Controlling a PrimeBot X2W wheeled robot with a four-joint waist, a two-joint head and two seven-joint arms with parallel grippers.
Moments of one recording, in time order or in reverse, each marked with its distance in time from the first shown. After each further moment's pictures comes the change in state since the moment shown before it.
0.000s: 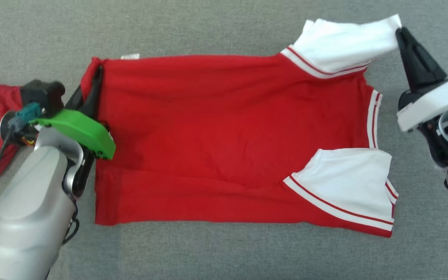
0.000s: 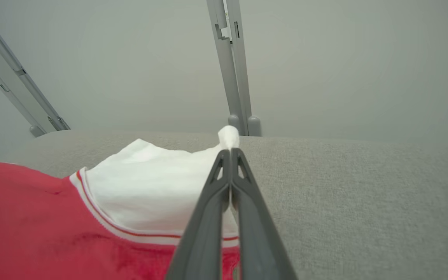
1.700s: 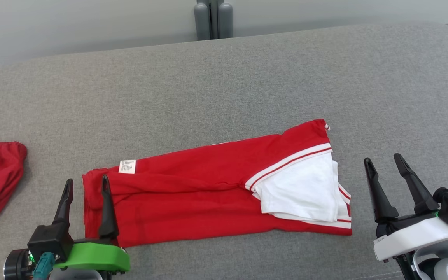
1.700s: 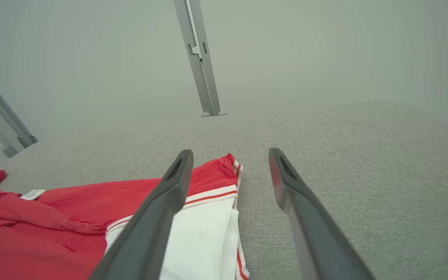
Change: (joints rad) left arm 0.748 0.037 0.168 -0.711 0.149 0.457 -0.031; right arm 0.799 0.388 -0.473 -0.605 -0.482 0.000 0.181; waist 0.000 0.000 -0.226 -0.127
